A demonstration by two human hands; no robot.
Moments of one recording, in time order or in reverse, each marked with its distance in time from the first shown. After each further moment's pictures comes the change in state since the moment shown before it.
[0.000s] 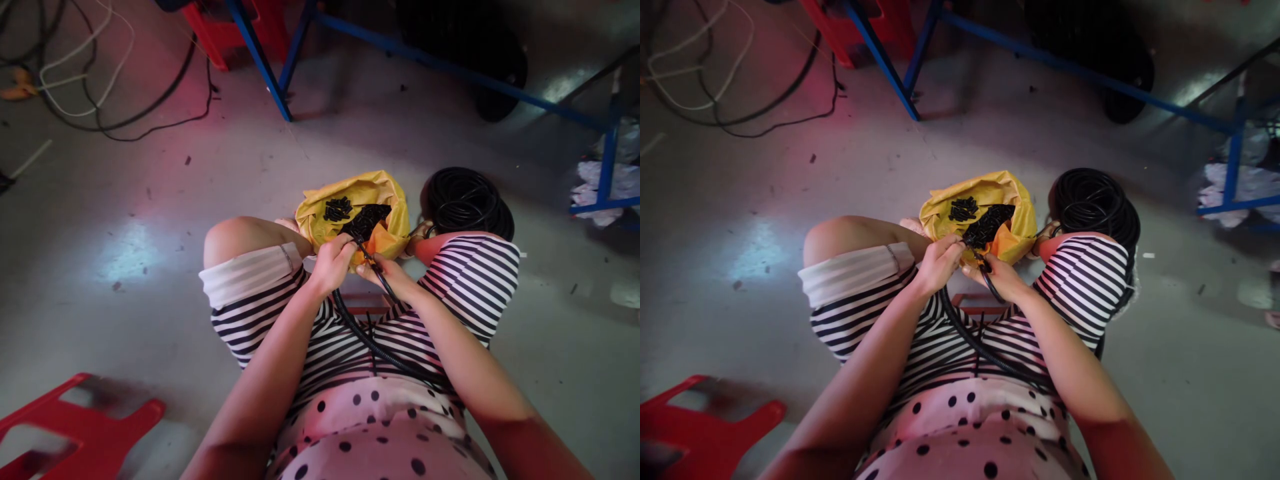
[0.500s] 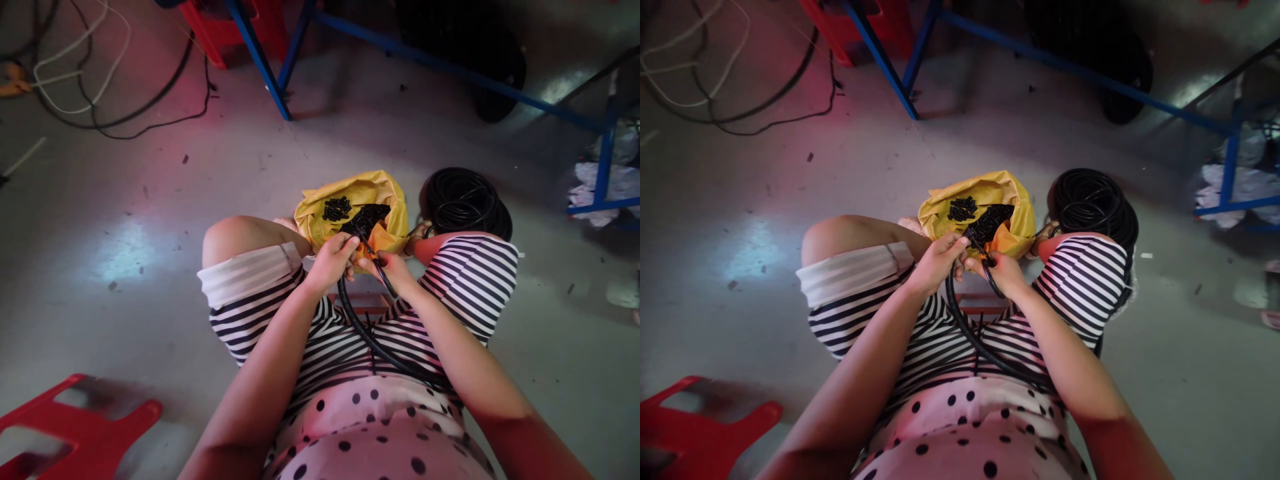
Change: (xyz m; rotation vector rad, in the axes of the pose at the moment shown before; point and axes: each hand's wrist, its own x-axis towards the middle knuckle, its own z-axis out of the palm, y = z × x) left_hand -0.005 0.011 0.003 -0.349 -0.107 -0.142; right_hand 0.002 -0.003 0.000 -0.072 0.169 0.121
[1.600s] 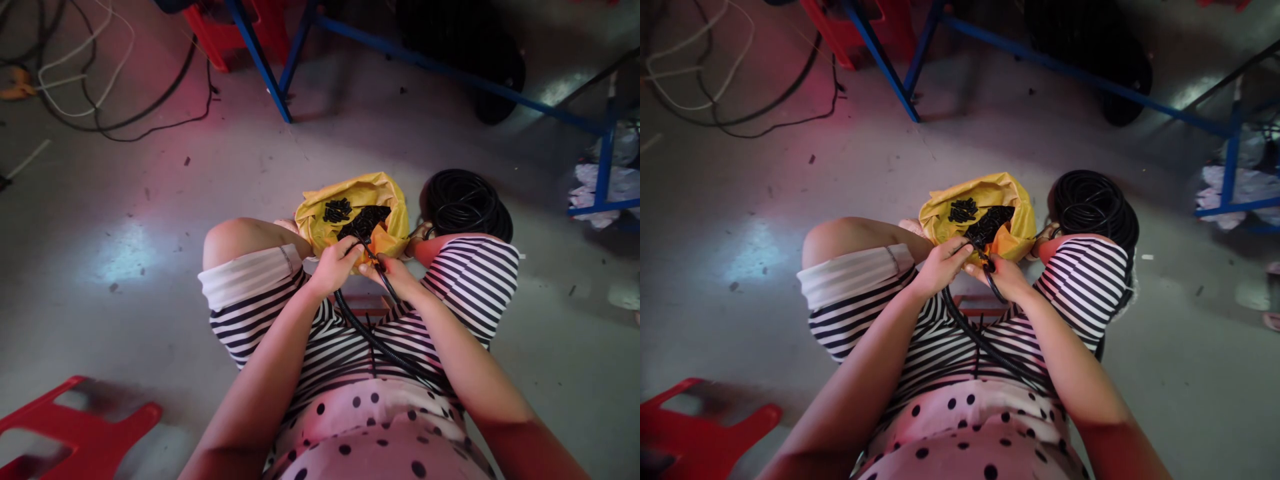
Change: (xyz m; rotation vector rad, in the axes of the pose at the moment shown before) left_hand 0.004 -0.008 -0.005 0.365 0.024 0.223; right_hand -0.004 -0.003 -0.009 -0.144 -0.102 -0.050
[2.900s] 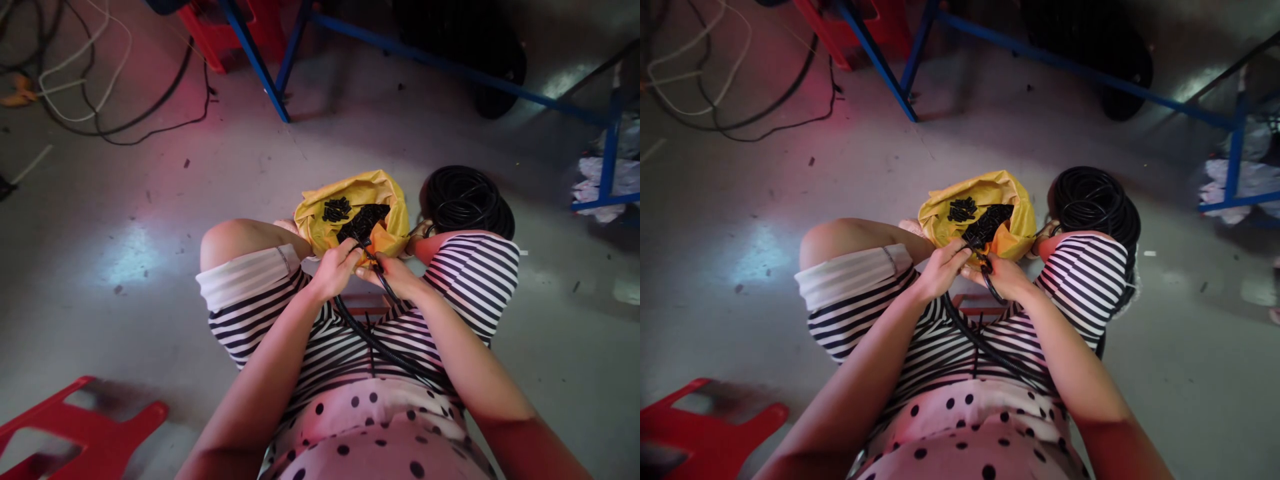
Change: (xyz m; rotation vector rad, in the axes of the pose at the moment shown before) left_hand -0.006 0.002 0.000 -0.016 -0.059 0.009; right_hand -0.003 -0.009 -0.007 -0.123 -0.073 -0.015
